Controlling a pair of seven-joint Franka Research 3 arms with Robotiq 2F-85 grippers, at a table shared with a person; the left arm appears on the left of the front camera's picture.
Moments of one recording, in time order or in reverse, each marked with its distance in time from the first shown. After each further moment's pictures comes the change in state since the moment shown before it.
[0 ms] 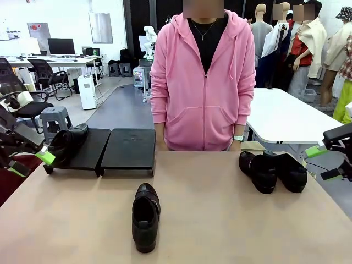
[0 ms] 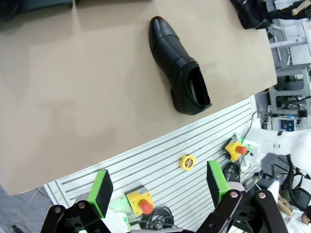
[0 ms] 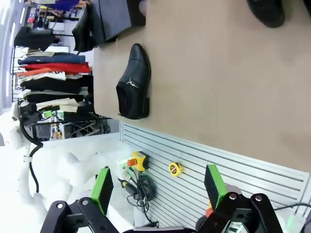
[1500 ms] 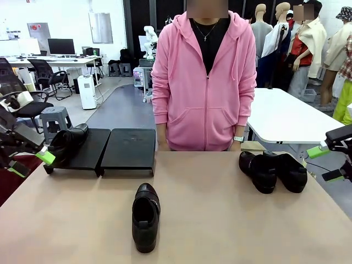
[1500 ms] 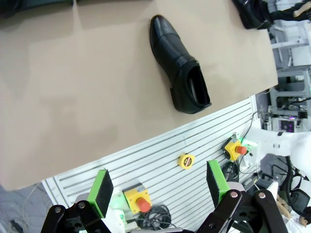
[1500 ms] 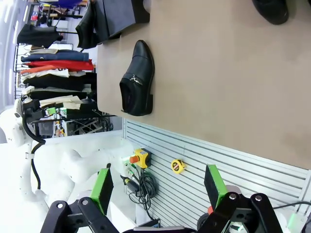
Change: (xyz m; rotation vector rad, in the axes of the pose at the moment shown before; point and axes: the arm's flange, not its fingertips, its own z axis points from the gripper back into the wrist) left arm 0.000 -0.014 -0.007 0.025 0.021 0.022; right arm -0.004 -0.001 0.002 0.007 0.010 0.002
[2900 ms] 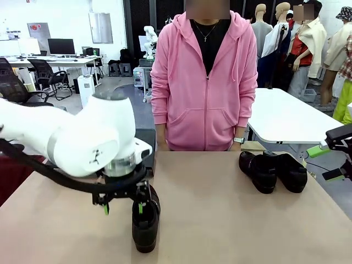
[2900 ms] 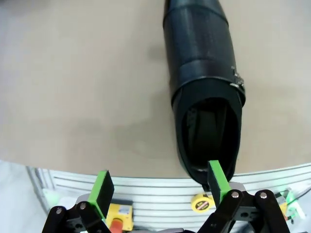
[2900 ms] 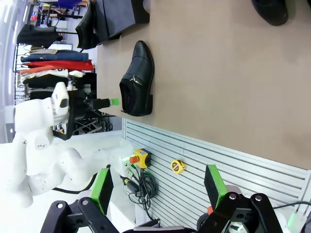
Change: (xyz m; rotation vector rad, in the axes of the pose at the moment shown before) left arm 0.021 -0.146 -0.258 0.546 0.111 0.149; right arm 0.001 0.001 0.002 -0.003 -0.001 0.002
